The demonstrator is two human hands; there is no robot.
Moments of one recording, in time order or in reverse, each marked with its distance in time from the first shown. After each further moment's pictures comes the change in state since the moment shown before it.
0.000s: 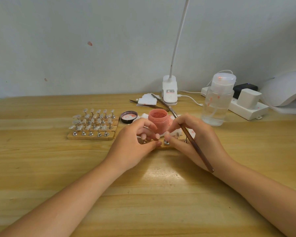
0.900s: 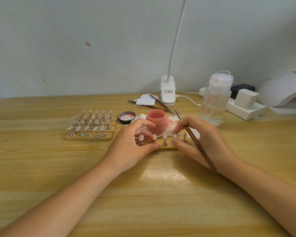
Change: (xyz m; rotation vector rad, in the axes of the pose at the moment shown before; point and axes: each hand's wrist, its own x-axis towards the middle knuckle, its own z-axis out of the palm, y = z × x) left_hand 0.000 0.000 -0.003 0.020 -0.038 -0.016; right_hand -0.002 0.012 -0.015 -0.080 -0.082 -0.016
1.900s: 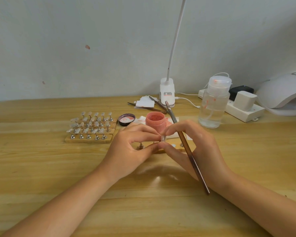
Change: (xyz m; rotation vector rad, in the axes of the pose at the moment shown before) left_hand -0.008 0.013 0.000 -0.043 0.075 0.276; right_hand -0.005 -0.023 0.014 0.061 0.194 -0.248
